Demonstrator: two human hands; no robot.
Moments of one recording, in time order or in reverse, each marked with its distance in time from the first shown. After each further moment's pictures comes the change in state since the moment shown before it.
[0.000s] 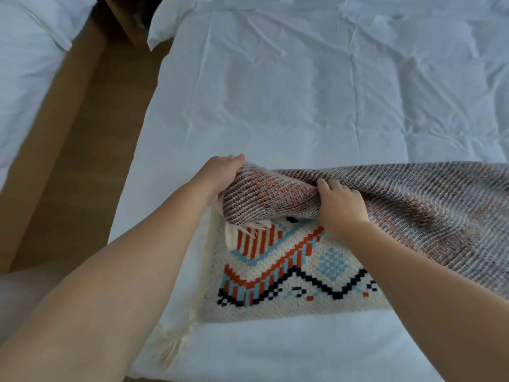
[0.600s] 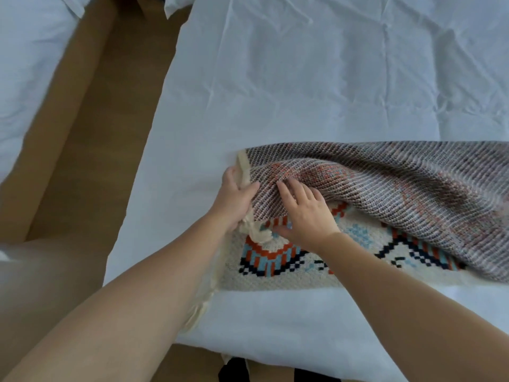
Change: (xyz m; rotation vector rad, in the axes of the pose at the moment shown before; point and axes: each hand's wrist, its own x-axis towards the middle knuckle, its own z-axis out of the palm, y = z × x) left_hand -0.035 -0.128 -0.002 -0.157 0.079 0.024; right_hand -0.050 -0.098 0.053 0.026 0.050 -0.370
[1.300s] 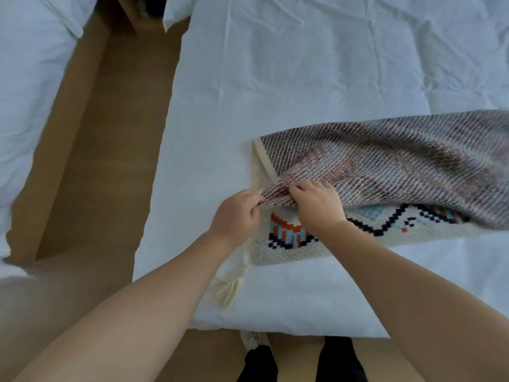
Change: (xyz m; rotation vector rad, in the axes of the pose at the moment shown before) left_hand -0.081 -0.029 -0.069 0.747 -0.062 0.867; right_hand -0.028 -0.069 -0.008 -0.017 0.175 0.139
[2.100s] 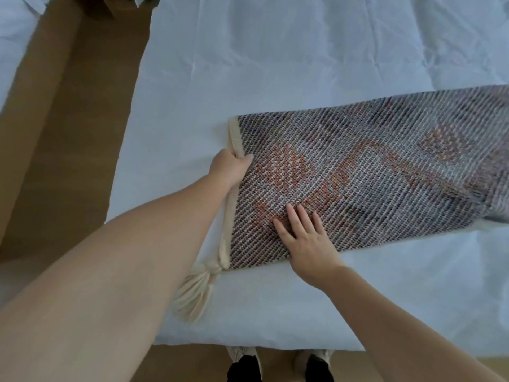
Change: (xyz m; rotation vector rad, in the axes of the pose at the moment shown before) left_hand 0.108 -0.063 0.084 -0.154 -0.085 -0.726; right_hand -0.069 0.015 0.114 -0.046 -0.254 -0.047
